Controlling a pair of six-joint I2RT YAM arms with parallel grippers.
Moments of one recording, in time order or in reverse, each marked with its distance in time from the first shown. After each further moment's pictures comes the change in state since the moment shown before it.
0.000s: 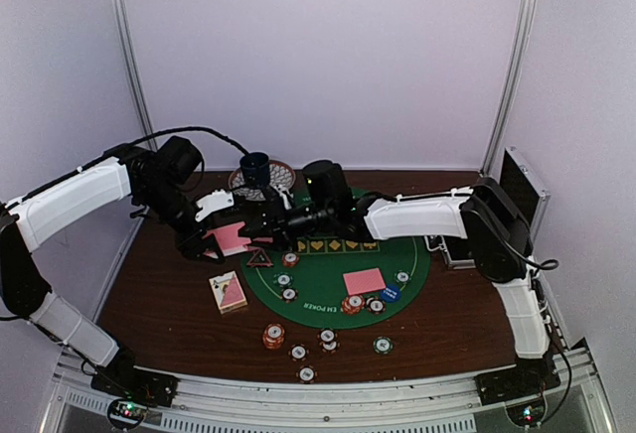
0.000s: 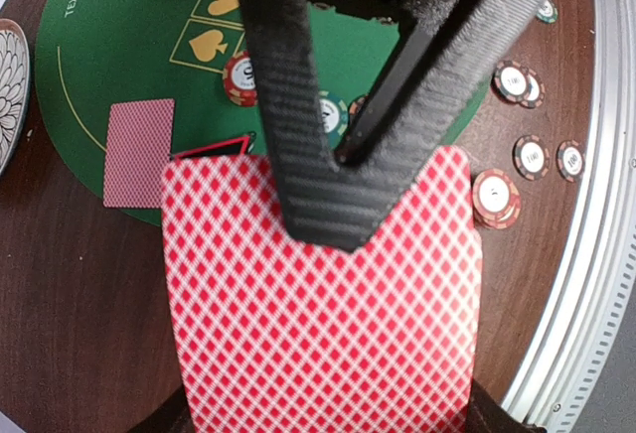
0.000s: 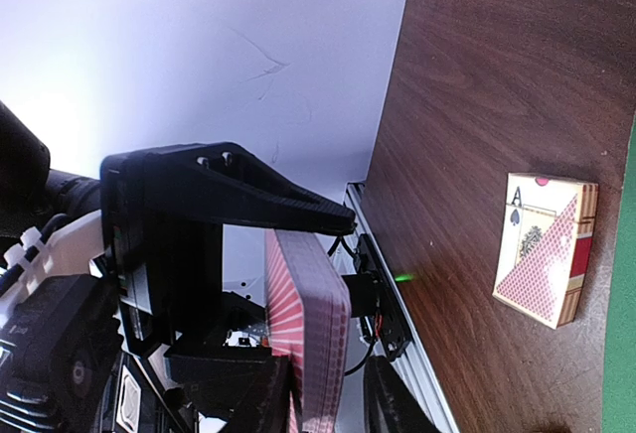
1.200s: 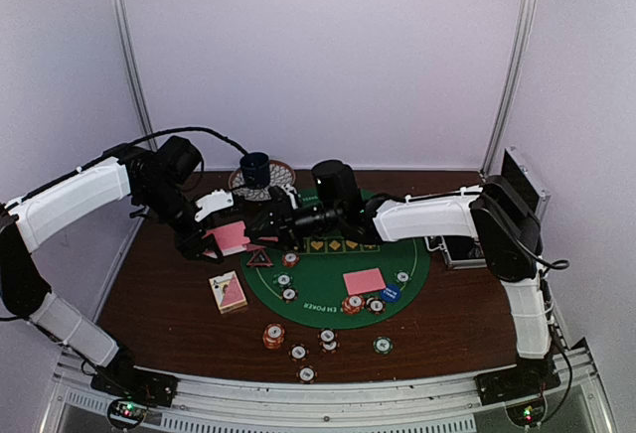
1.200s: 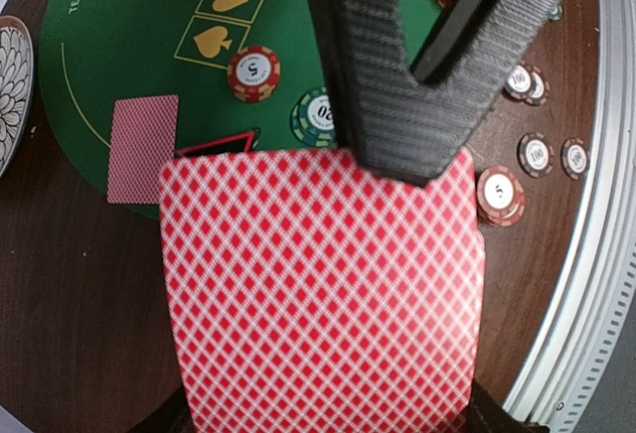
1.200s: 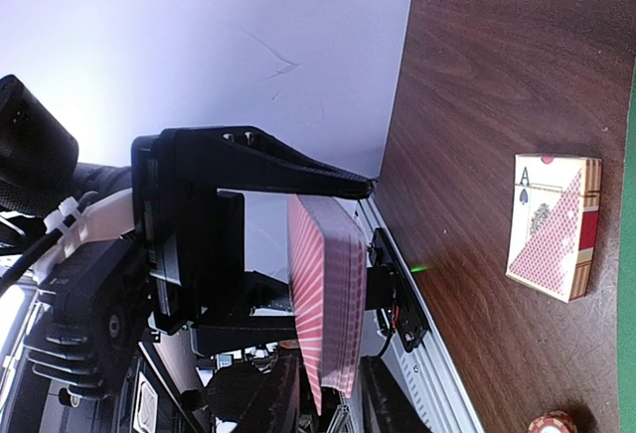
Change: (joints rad) left arm 0.000 -0.002 0.000 -0.001 -0.012 0.001; right arm -0.004 -0.067 -0.100 0.073 -0.008 0.068
